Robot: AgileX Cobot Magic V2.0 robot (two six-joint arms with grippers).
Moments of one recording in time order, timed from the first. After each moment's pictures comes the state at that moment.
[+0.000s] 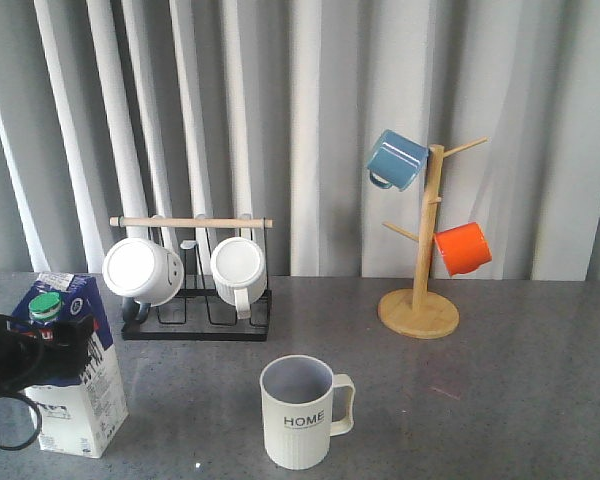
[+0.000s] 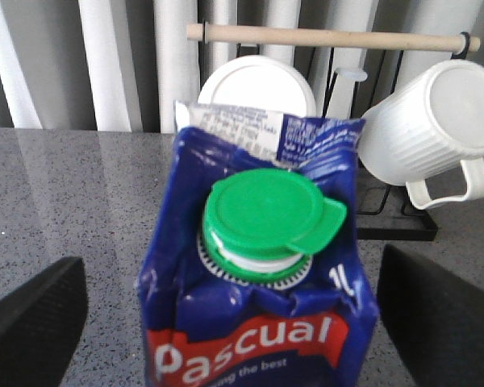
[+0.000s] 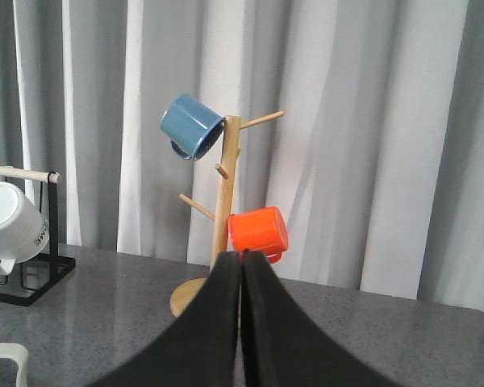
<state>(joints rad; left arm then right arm) -0.05 1.50 -0.83 0.03 -0.32 -0.11 0.06 0.69 -0.49 -0.11 -0.21 0.04</state>
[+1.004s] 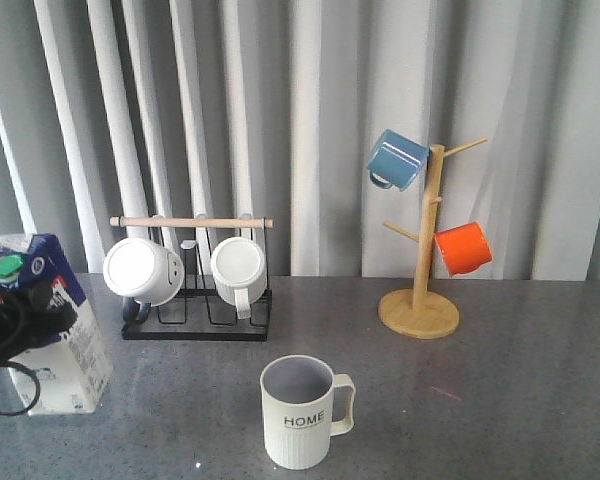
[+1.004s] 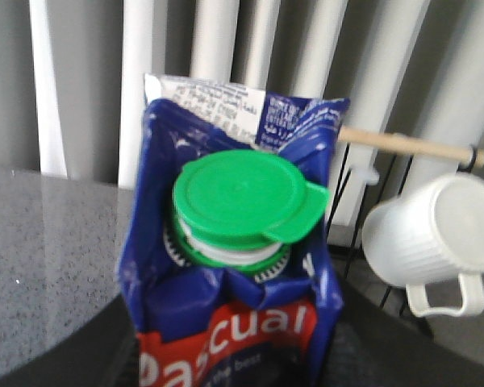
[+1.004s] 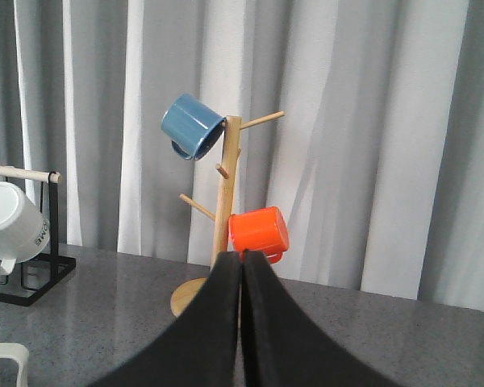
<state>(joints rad) -0.10 1.44 -0.84 -0.25 -0.43 0.03 0.06 0.69 -0.49 -0.11 -0.21 0.04</state>
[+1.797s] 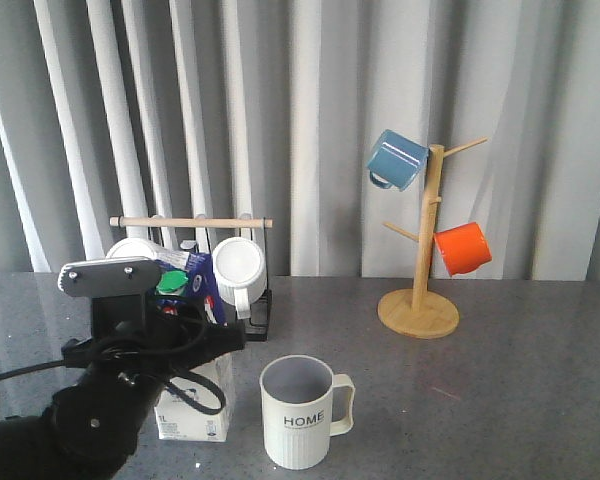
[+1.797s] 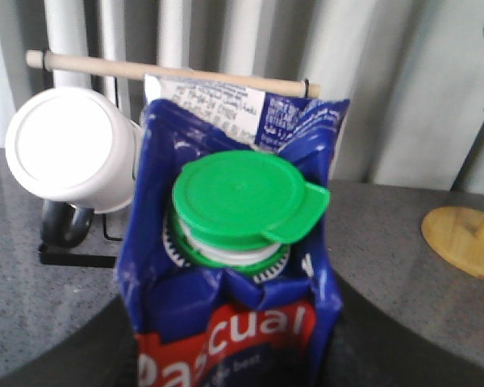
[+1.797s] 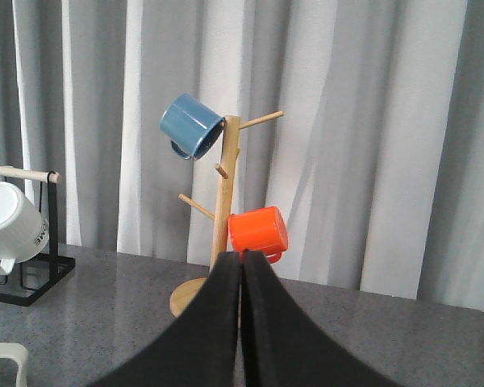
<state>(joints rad) -0.58 1.64 -1.05 -1.11 -0.57 0.76 0.06 0.69 -0.49 -0.11 -0.21 0.04</state>
